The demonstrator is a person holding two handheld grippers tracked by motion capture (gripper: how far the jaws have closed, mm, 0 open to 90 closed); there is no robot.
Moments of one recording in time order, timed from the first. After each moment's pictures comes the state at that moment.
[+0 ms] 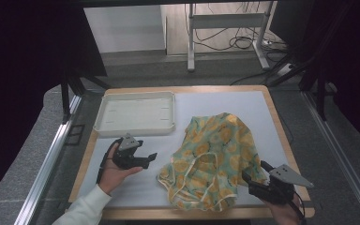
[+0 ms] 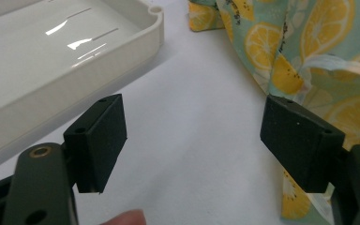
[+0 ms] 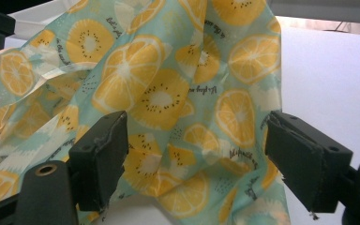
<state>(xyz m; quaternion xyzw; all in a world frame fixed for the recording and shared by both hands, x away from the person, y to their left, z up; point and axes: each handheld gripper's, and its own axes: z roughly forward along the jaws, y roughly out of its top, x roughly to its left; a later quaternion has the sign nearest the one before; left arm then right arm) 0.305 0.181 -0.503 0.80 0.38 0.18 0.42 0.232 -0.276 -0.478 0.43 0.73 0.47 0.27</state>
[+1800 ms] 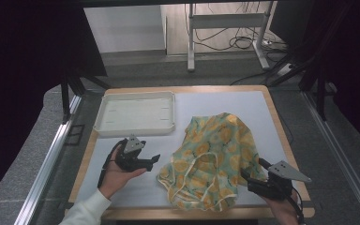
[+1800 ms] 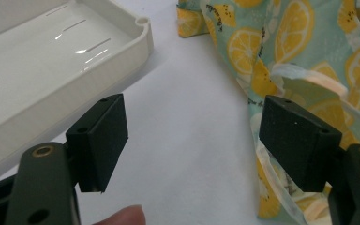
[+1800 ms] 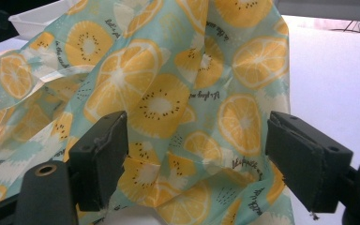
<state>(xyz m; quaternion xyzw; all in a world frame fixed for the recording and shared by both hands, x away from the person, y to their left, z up) 0.298 0.165 -0.485 0.81 0.38 0.19 0.40 0.241 -0.276 -0.479 0.42 0.73 0.47 0.26</state>
